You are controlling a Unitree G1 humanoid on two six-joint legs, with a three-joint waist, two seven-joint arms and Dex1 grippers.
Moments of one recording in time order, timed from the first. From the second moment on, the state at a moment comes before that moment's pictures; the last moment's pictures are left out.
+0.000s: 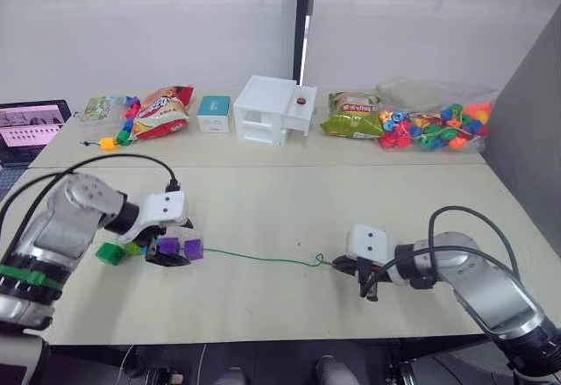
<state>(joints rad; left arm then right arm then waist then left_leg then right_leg) -0.68 1.05 -0.29 0.11 -0.01 0.33 -1.54 -0.34 -0.82 0.28 -0.47 0.14 0.66 0.99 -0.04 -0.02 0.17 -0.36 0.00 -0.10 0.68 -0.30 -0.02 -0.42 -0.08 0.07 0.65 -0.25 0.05</state>
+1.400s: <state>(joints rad) -0.93 0.94 -0.70 0.18 0.24 0.52 -1.60 -0.29 -0.83 0.30 -0.53 0.14 0.74 0.91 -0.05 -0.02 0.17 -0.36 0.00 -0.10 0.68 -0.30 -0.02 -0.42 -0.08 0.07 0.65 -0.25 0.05</state>
